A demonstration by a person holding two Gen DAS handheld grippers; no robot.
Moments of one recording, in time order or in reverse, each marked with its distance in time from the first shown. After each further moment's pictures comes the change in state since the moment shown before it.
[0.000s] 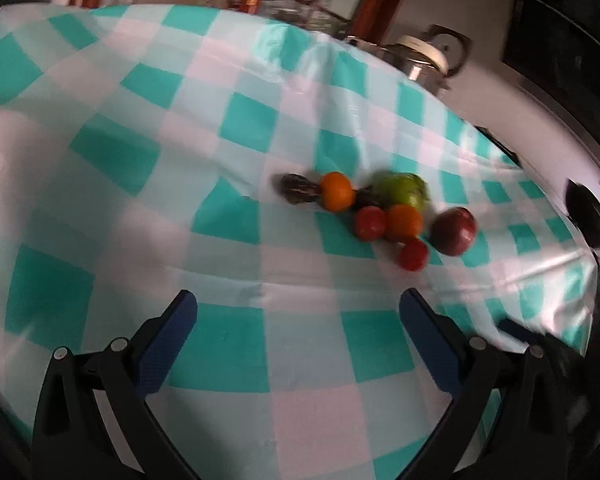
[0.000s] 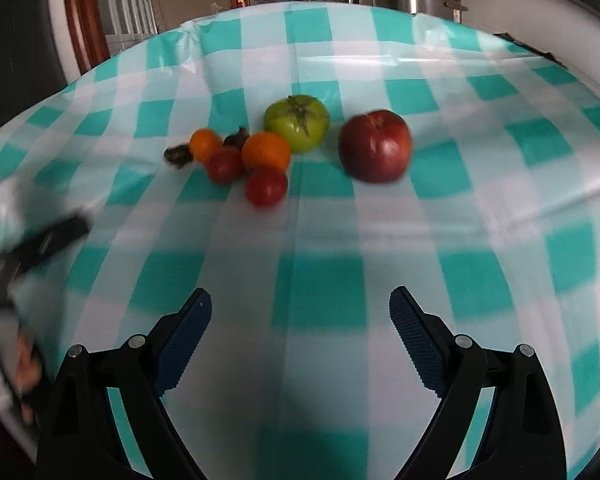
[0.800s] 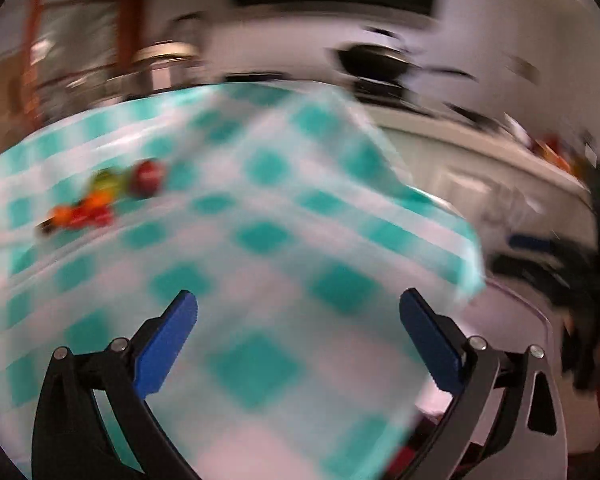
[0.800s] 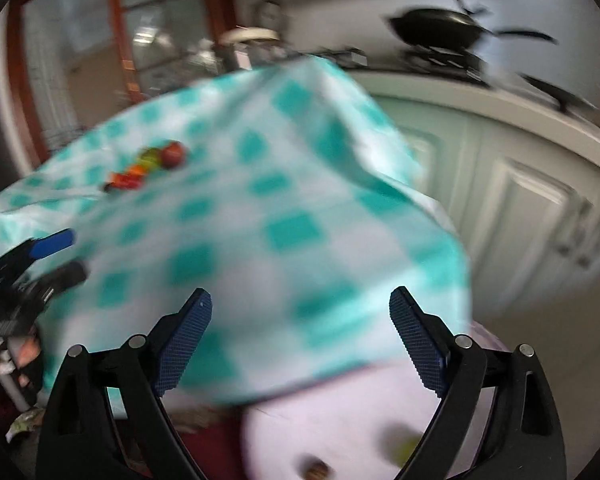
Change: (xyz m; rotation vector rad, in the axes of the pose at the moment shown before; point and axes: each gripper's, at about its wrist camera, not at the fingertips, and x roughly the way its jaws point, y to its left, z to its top) left arm -0.115 -0.230 -0.165 0.597 -0.005 -0.324; right arm -0.265 -0.166 -0.250 0.282 -0.233 -0.195
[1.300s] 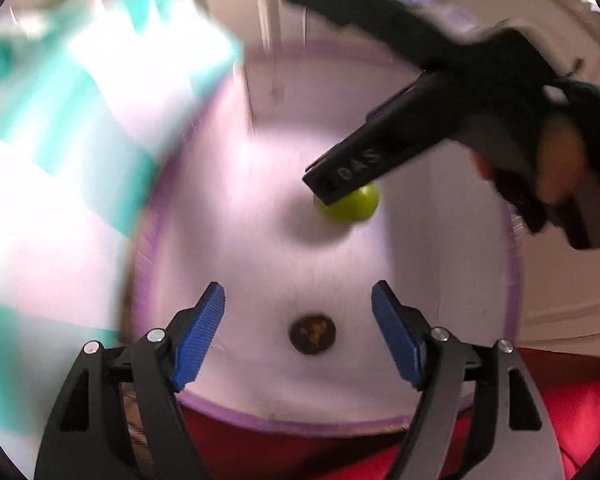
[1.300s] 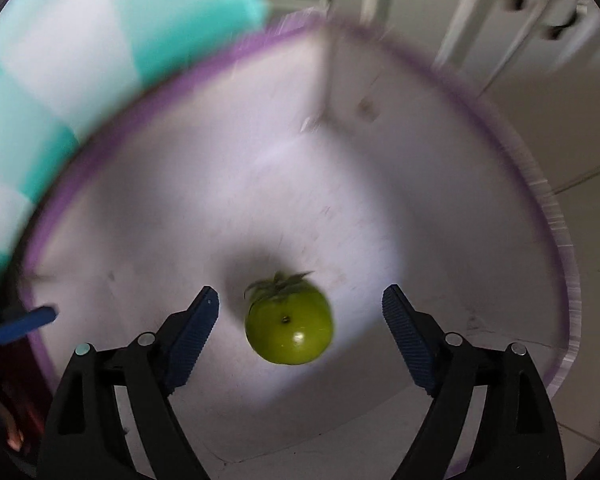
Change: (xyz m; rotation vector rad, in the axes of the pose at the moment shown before) left arm 0.129 -0.276 -0.144 0.641 0.498 -0.409; right arm 0.058 -0.165 -0.156 0.295 0.625 -0.288
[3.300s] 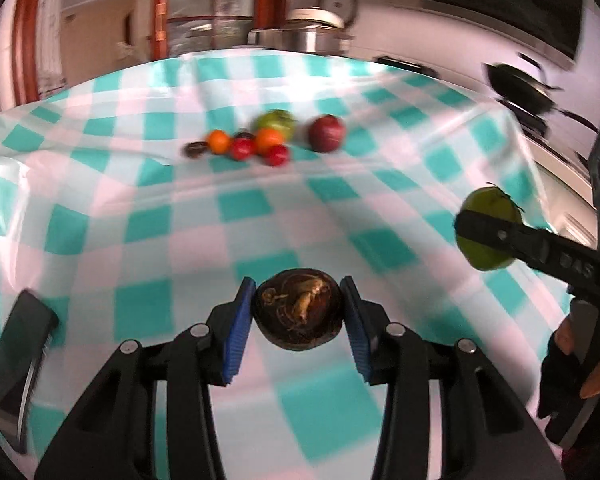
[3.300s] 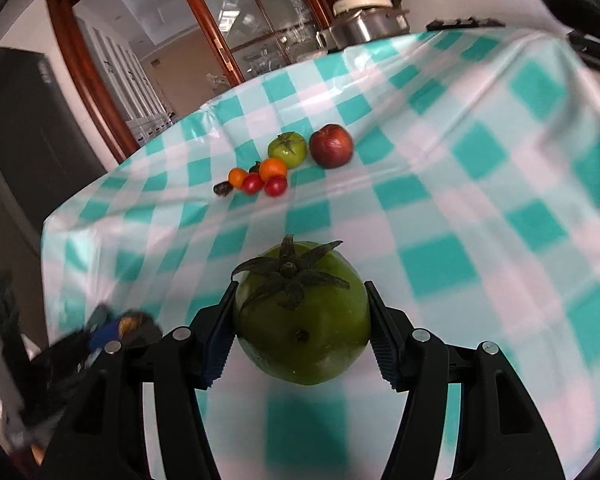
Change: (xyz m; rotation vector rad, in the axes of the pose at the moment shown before) left arm -0.276 0.243 -0.221 -0.971 -0.374 0.596; right arm -0.157 0.353 0.078 -0.431 -0.489 0.612
